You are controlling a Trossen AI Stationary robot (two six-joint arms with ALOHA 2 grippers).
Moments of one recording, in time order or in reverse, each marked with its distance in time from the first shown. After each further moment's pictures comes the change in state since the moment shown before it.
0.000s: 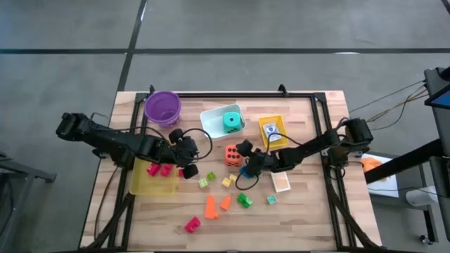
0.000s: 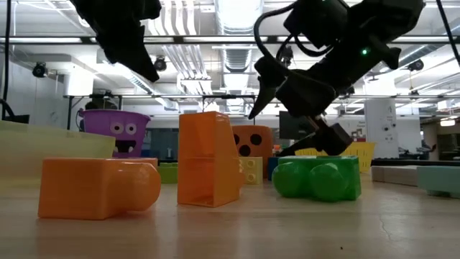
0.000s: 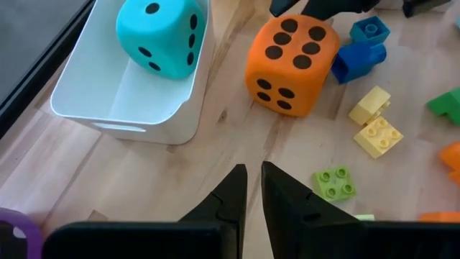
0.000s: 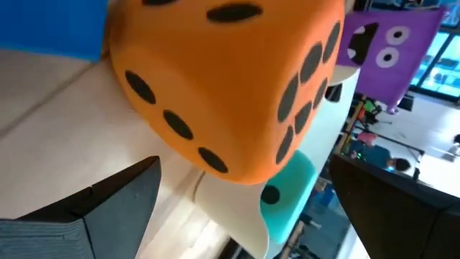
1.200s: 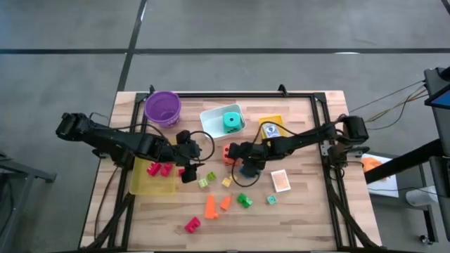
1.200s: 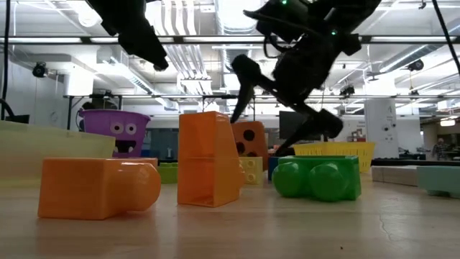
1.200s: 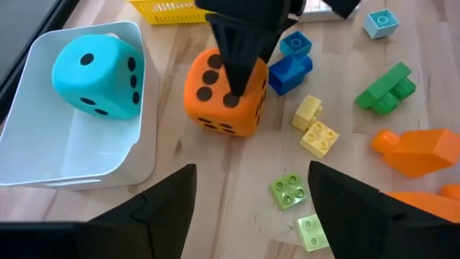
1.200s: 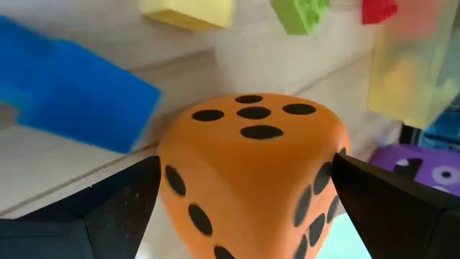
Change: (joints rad) left arm 0.005 0.000 0.042 0.075 0.146 0.201; right arm -0.127 0.042 0.207 -0.279 -0.531 -0.166
